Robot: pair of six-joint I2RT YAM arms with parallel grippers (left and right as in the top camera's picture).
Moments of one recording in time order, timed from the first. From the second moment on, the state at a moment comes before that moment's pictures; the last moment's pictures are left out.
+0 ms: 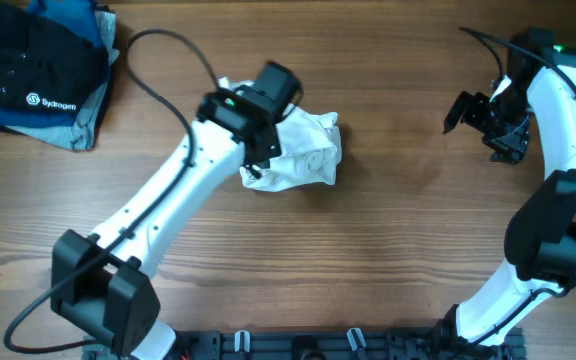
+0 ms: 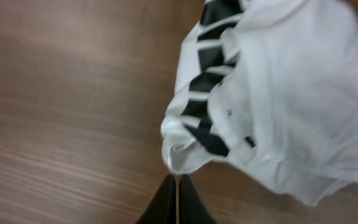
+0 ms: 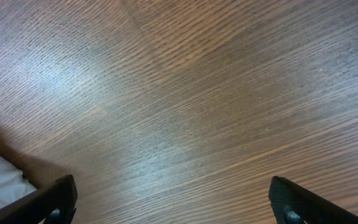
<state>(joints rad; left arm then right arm) -0.54 1.73 1.51 -1.14 -0.21 -0.76 -0.21 1.95 1.65 -1.30 -0.08 0.34</state>
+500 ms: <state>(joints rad) -0.50 1.81 1.51 -1.22 0.12 -0.76 -0.21 1.95 1.65 -1.30 -0.08 0.33</state>
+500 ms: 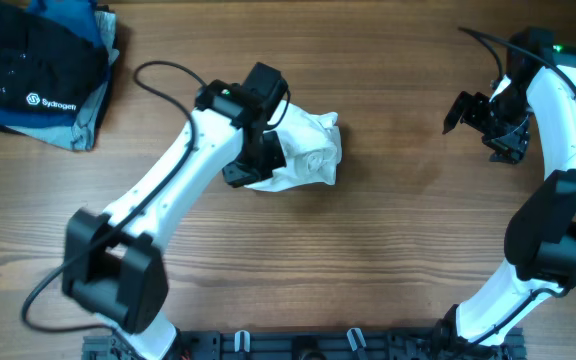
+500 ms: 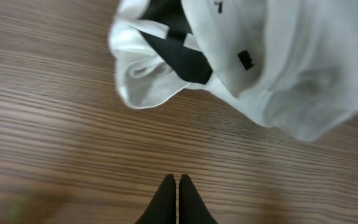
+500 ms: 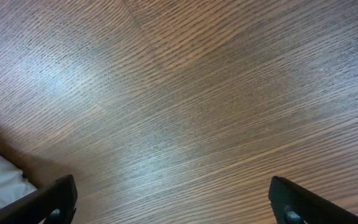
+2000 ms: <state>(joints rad) -0.55 2.02 1.50 -0.59 0.13 -0.73 -0.21 1.95 1.65 -1.29 -0.08 0.33</state>
